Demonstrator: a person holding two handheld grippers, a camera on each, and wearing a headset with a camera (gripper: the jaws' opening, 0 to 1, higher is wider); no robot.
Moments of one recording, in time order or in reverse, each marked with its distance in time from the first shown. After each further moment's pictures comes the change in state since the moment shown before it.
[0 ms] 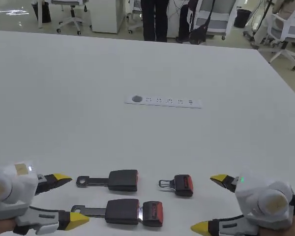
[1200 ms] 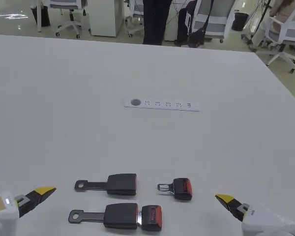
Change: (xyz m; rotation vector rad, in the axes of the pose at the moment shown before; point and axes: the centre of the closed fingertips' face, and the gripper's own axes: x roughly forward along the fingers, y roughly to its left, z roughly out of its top) left arm -0.011 -0.016 -0.004 -0.041 -0.118 0.075; right arm -0.007 0.029 0.006 0.155 -0.138 -0.074
